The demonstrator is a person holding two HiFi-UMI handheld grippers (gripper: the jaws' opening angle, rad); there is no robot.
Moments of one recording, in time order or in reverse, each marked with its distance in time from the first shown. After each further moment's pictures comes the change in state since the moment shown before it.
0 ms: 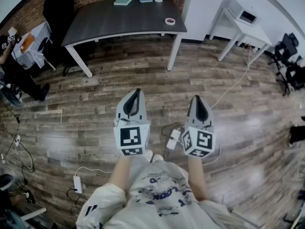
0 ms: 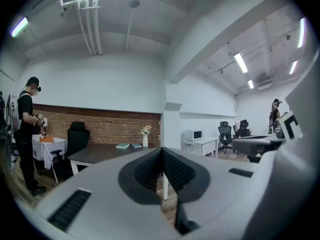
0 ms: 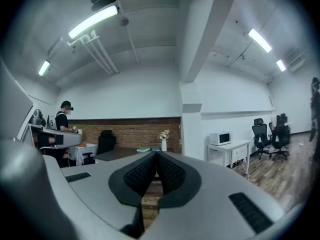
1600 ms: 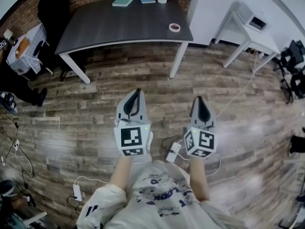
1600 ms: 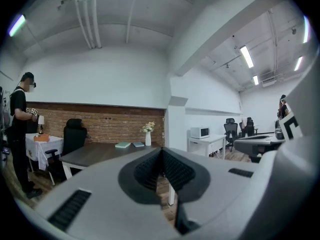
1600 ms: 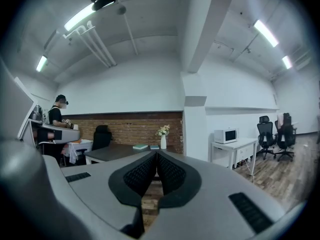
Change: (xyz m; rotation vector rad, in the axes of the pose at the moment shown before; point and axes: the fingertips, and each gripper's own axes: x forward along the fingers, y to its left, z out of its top) left arm 0.154 0.048 -0.016 -0.003 0.024 0.021; right arm 0.161 -0.024 -0.030 -0.011 0.036 0.000
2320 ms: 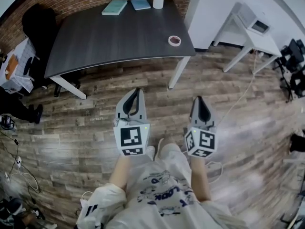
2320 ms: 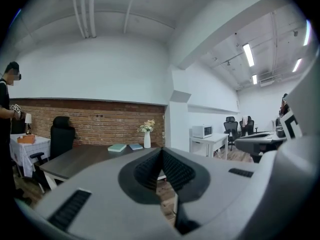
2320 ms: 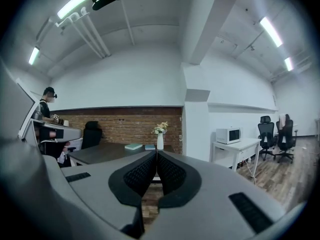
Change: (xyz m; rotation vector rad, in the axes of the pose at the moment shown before) left arm 0.181 0.065 0.017 0.016 0.019 -0.054; right arm 0.178 -0.004 0.012 -0.016 0.033 -0.036
